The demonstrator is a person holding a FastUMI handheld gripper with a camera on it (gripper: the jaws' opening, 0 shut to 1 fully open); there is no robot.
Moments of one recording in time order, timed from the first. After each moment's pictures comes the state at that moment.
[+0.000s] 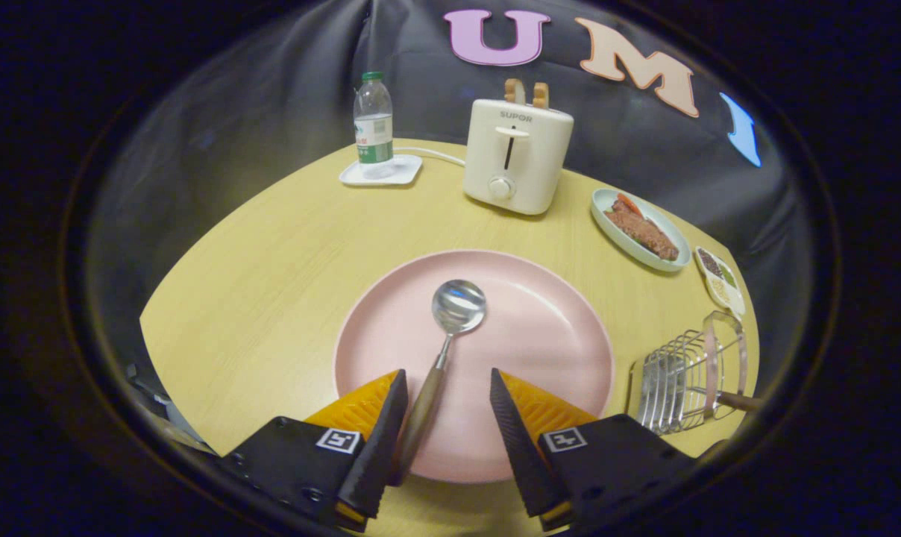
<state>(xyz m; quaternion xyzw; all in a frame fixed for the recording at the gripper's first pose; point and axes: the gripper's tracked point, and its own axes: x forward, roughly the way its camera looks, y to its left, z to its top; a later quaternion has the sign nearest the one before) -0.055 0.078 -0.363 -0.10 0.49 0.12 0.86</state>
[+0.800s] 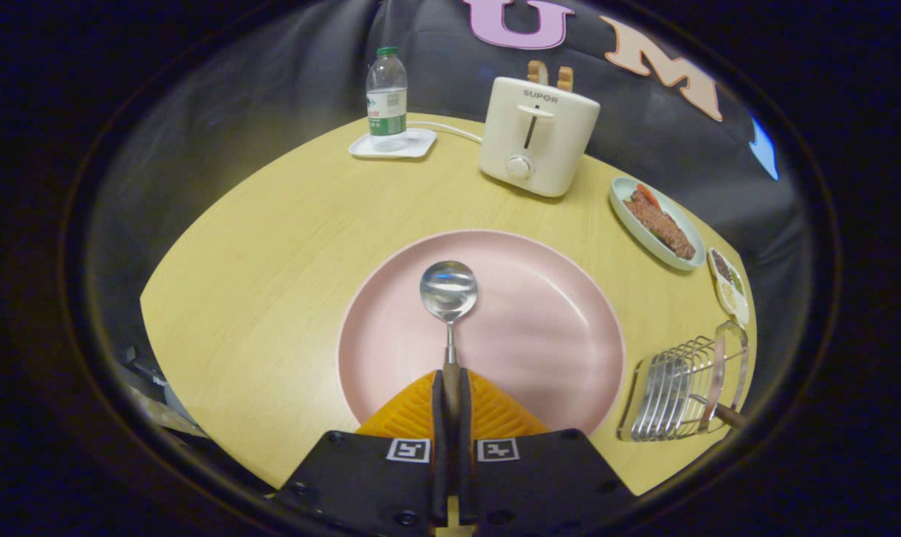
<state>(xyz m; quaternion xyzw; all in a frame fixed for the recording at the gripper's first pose) -0.058 0.068 -0.360 -0.13 0.52 0.14 0.83</state>
